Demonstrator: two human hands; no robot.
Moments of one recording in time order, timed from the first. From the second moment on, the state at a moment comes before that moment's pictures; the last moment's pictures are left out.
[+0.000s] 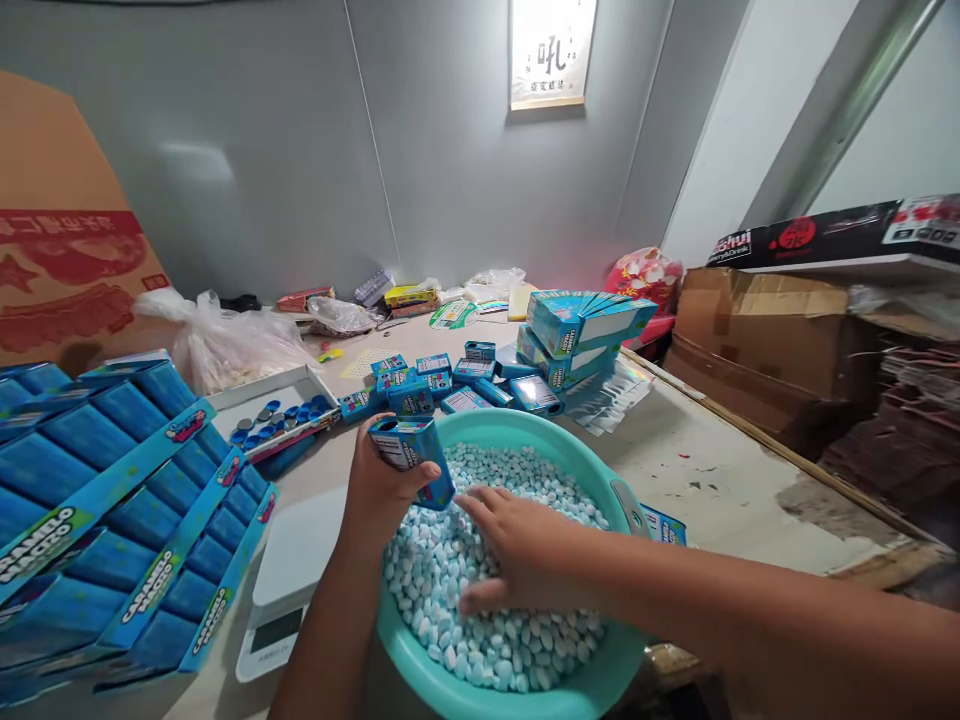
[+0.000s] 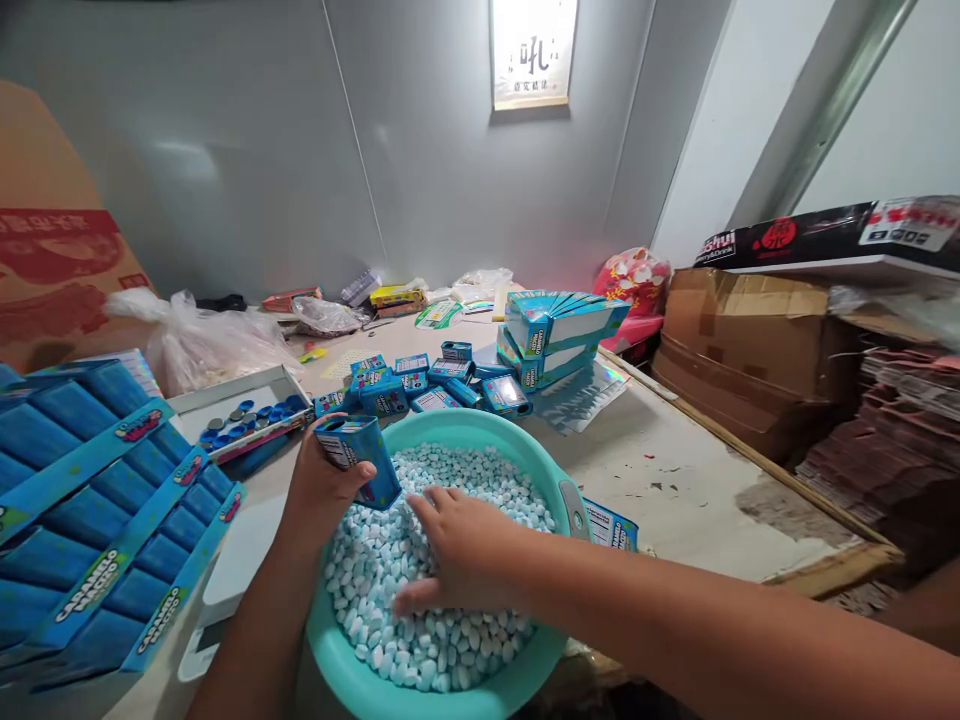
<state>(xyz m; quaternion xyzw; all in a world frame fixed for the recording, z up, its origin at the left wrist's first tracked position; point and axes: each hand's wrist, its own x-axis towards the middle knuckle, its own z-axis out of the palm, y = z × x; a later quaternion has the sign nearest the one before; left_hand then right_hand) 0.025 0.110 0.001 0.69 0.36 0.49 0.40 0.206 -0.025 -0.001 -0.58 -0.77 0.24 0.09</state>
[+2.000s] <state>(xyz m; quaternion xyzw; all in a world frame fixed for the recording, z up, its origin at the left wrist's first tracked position) 0.037 0.111 -0.009 0.73 0.35 0.37 0.46 0.157 0.031 -0.022 -0.54 -0.08 0.70 0.47</state>
